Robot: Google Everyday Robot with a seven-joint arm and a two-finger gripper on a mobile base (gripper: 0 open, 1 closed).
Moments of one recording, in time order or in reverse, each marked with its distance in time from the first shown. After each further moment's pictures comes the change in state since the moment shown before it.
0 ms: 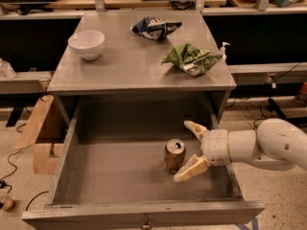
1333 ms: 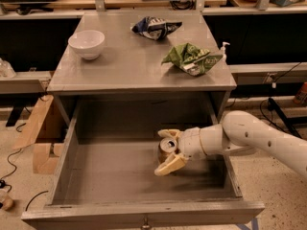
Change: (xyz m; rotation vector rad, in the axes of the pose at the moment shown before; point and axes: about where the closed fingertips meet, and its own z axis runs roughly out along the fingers) arm 0.029 -0.001 0.077 -0.163 0.080 -0.036
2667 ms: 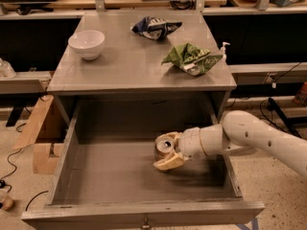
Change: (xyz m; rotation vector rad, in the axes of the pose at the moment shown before) arm -0.001 0.000 -0.001 0.000 0.000 0.000
